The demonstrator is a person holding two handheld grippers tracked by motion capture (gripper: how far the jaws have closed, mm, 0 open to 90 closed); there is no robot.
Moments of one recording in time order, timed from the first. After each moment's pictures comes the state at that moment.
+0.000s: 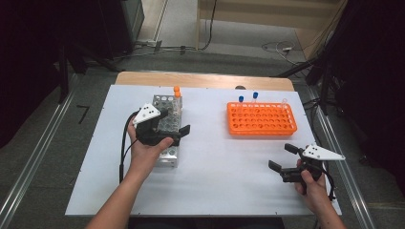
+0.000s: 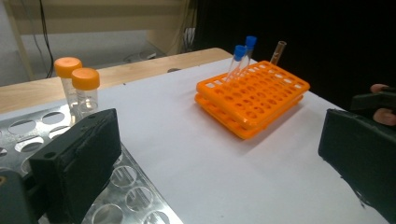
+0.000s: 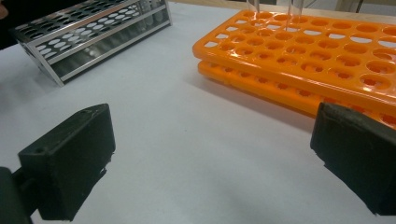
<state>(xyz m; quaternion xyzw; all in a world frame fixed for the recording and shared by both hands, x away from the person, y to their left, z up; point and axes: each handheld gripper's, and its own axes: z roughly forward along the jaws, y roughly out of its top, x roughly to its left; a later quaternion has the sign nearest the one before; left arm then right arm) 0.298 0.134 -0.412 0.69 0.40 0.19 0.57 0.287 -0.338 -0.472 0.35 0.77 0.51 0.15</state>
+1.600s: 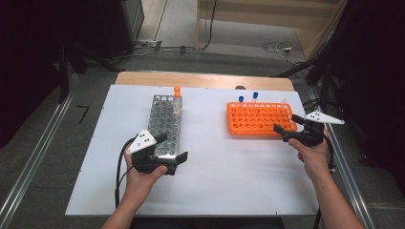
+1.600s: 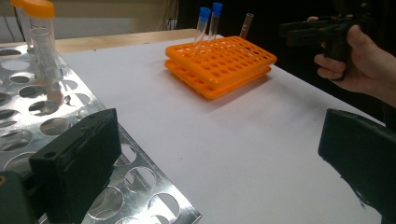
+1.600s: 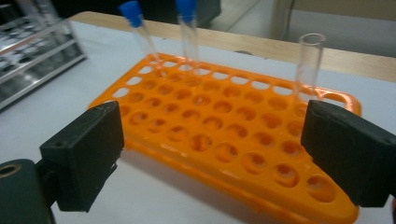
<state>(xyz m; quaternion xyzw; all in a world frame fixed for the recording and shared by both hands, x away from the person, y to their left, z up) 0.247 0.135 -0.445 0.70 0.39 0.15 0.57 0.376 -0.342 -0.438 0.42 0.74 0.47 0.22</state>
